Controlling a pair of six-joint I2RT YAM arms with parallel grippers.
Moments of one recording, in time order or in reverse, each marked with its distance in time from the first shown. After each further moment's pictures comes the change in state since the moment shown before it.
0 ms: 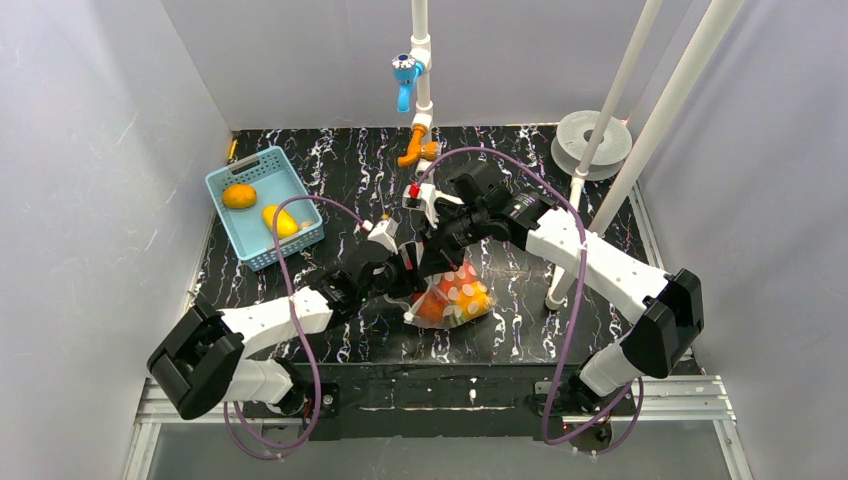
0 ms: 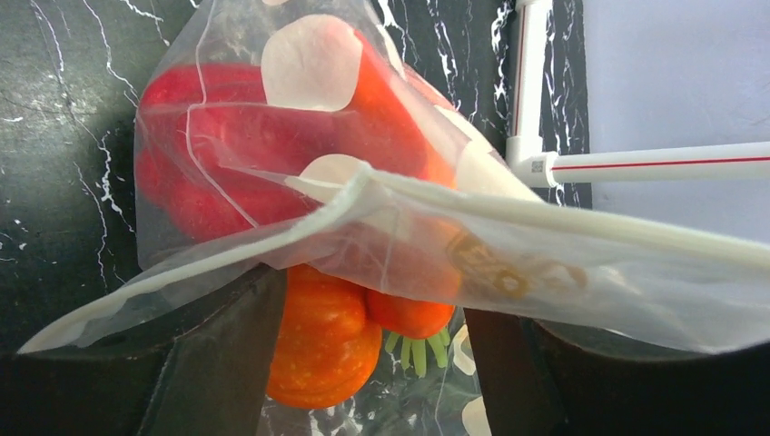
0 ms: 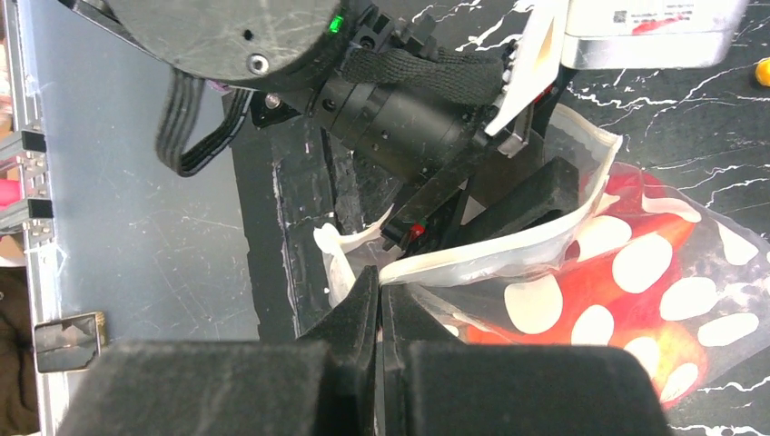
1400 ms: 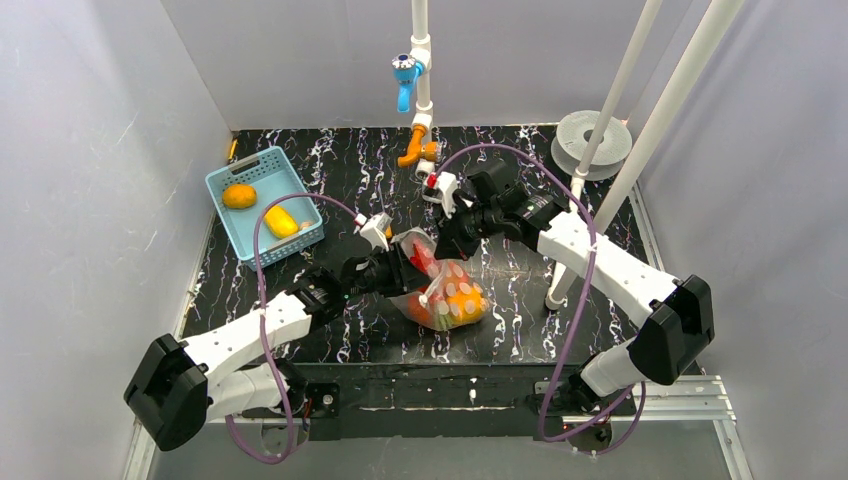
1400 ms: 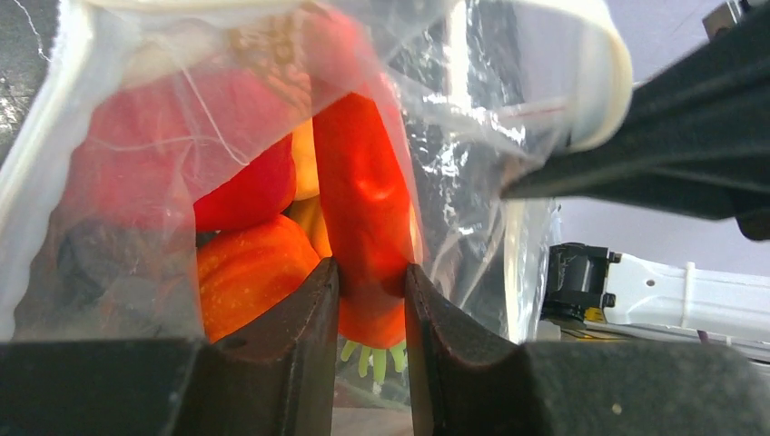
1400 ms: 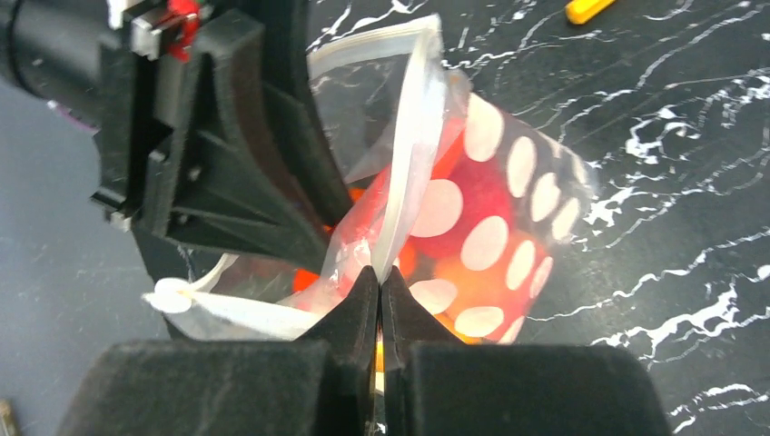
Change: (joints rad) left arm 0.035 -0.180 0.043 -0.181 0.158 0.027; right arm -0.082 -0.049 -0.092 0.075 0.192 0.014
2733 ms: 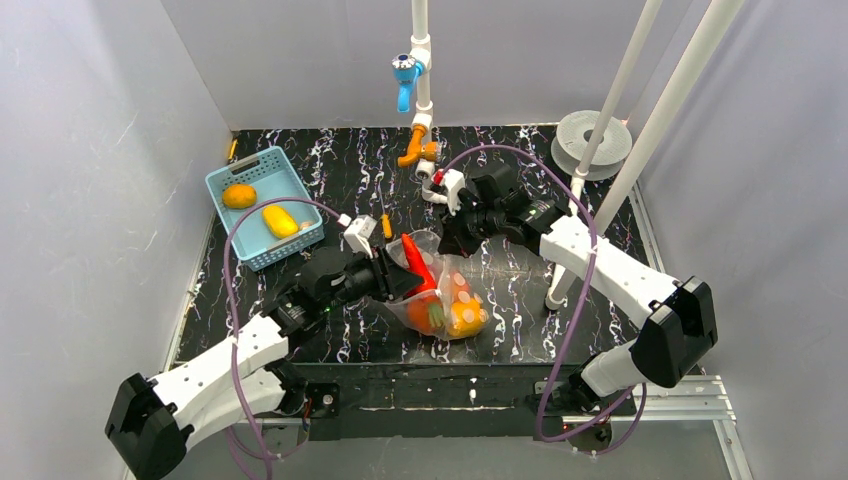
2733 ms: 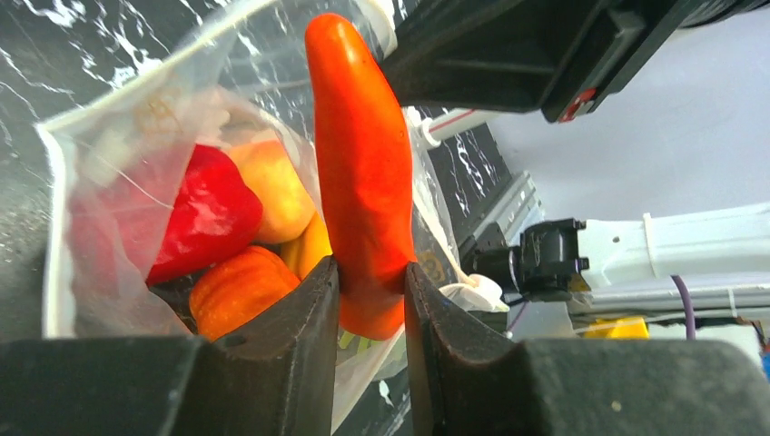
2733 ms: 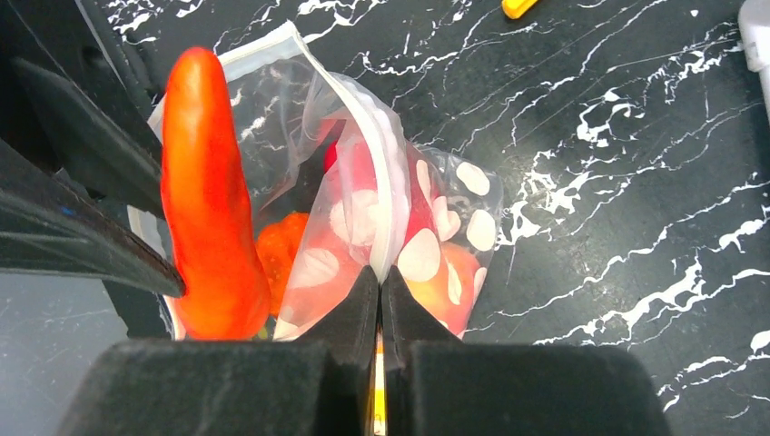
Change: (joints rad) left arm 0.005 -0.222 -0.076 0.038 0.018 0.101; right arm -0.023 -0.018 -0.065 0.098 0.093 0.064
